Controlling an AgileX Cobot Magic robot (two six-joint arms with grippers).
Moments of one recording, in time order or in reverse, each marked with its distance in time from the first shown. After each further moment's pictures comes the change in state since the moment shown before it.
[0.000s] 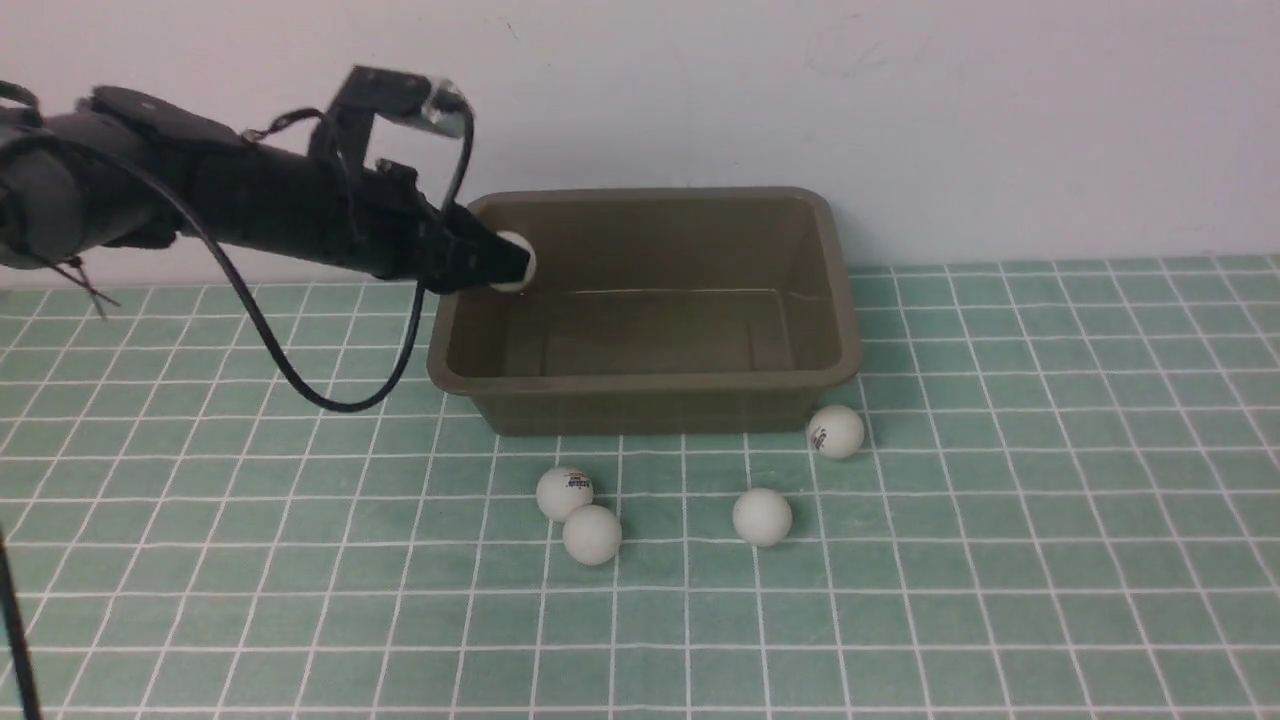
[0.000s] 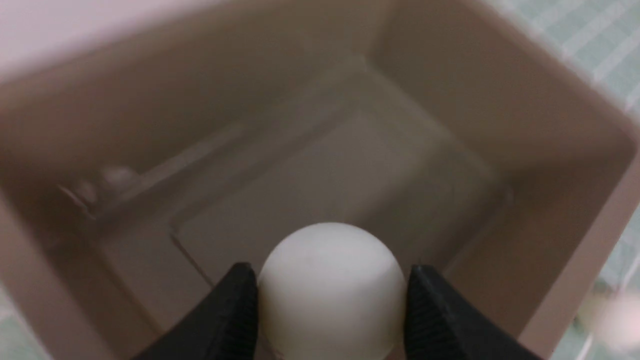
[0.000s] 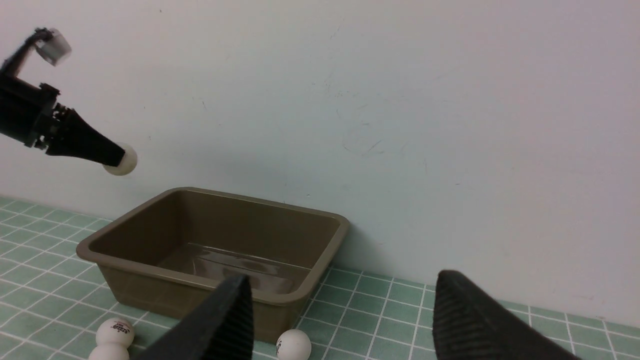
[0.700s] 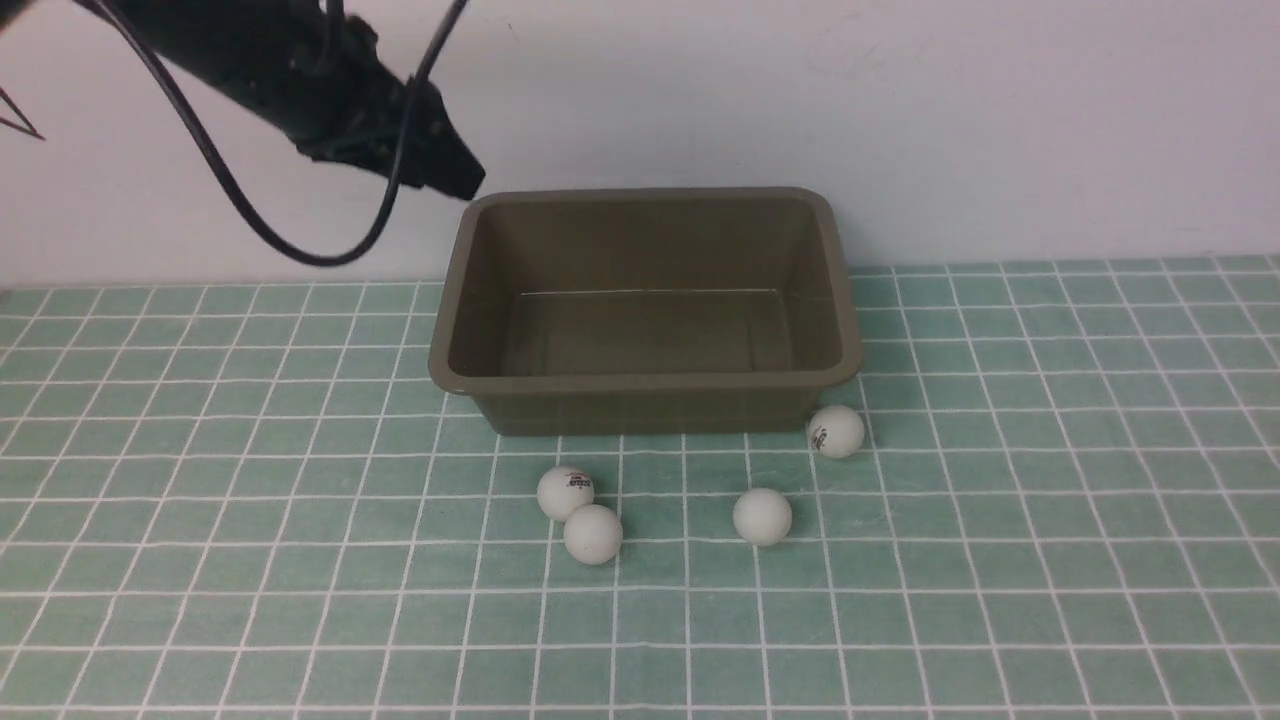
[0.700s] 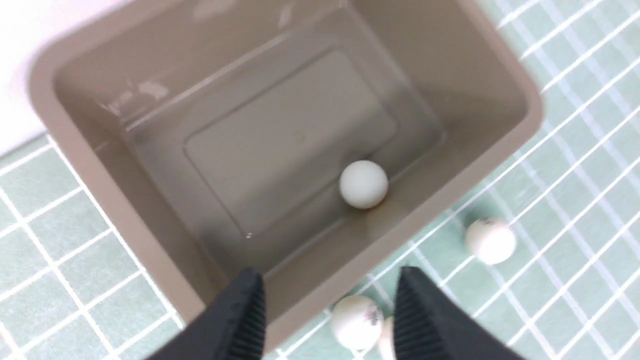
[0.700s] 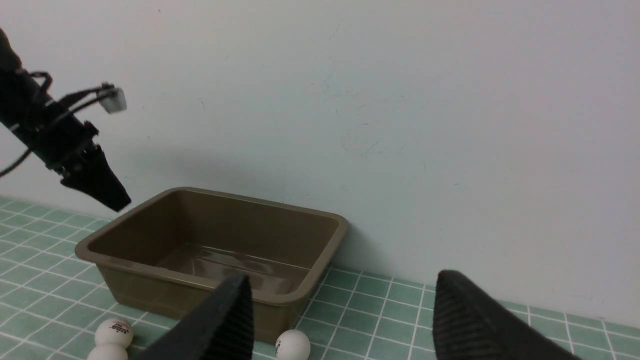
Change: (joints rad) right arm 0.000 0.000 0.000 -0.010 -0.001 0.000; left arm -0.054 -0.158 -0.365 0.556 0.380 -0.707
